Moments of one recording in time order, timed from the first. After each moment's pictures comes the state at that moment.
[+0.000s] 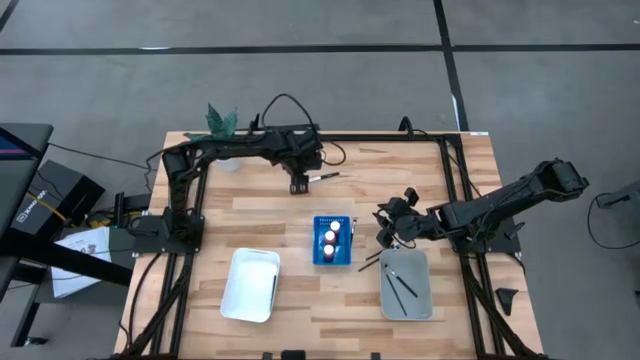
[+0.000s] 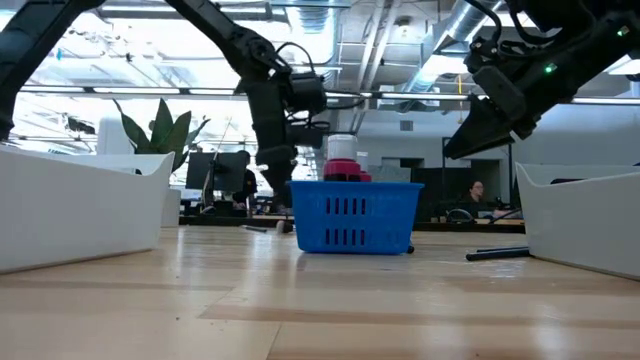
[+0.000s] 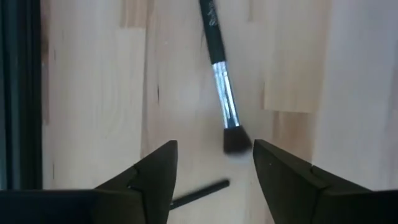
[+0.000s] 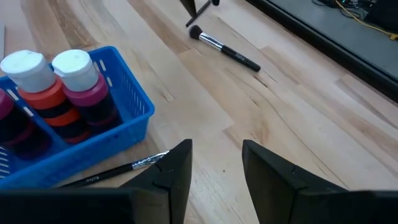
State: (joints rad) left arm 0.45 1.96 1.42 -0.68 -0.07 0.43; right arm 0.25 1.18 0.52 -0.13 0.71 0.52
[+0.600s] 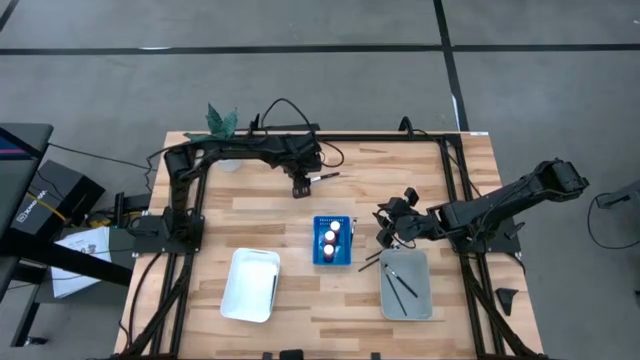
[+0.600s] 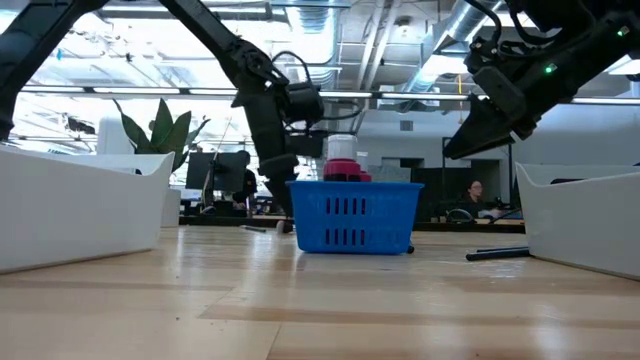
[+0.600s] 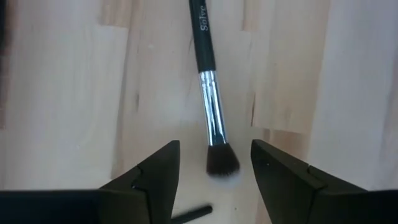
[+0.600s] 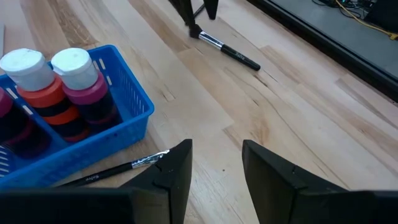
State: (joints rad) left arm 0.46 1.98 1.34 -0.57 0.00 0.36; right arm 0.25 1.18 0.52 -0.14 0.71 0.52
